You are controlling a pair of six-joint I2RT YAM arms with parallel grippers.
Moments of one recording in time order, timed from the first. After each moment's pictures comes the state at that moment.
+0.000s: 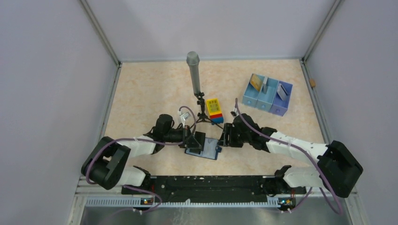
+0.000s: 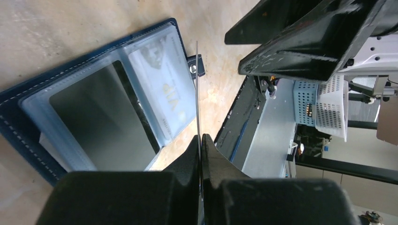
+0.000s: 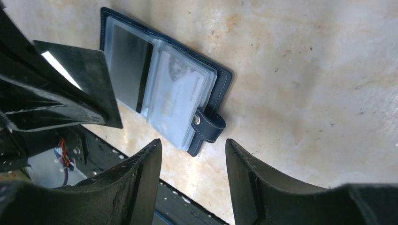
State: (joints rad) left arm -0.49 1.36 0.36 0.39 0.87 -0.67; right arm 0.78 1.21 0.59 -0.19 -0.15 0.78
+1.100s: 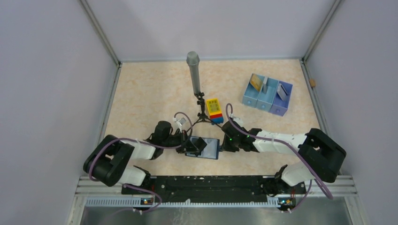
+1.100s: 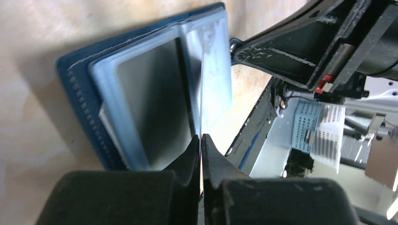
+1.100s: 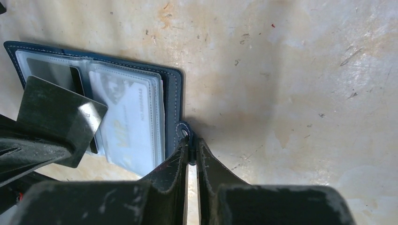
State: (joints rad) left arm -0.48 1.40 0.27 0.48 0.77 -0.77; right arm 0.92 1.42 0.64 -0.23 0.10 0.99
